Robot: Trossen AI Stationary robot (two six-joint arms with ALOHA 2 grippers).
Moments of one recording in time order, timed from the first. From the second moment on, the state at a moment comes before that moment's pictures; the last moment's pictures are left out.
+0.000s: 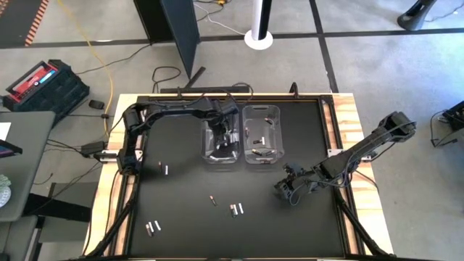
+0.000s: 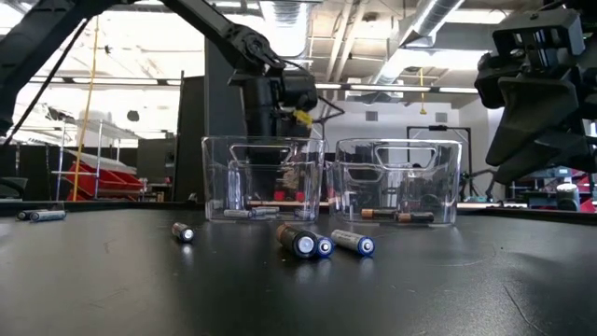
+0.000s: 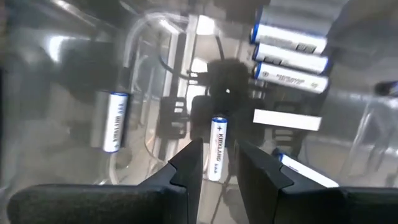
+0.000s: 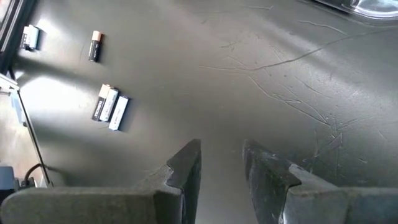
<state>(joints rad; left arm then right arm) 0.40 2.00 1.55 -0.82 -0.10 0.19 0.50 1.22 0.52 -0.18 0.34 1.35</state>
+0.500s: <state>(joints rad) 0.39 1.69 1.54 -1.03 -0.19 -0.27 0.50 1.22 0.52 -0.19 0.34 1.35</state>
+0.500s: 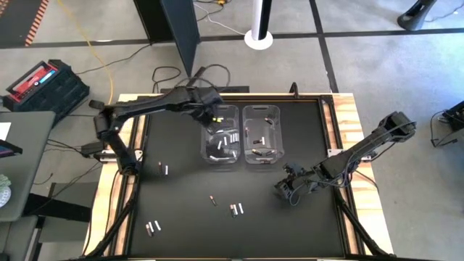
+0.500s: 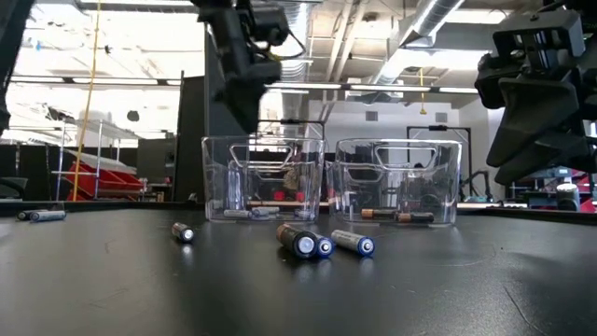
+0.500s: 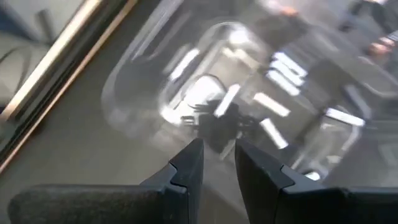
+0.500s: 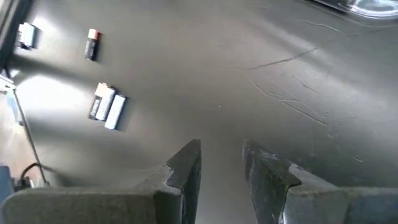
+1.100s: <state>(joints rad) 0.32 1.02 0.85 -1.06 -0.26 -0.93 0.50 1.22 0.52 -0.20 0.34 1.23</state>
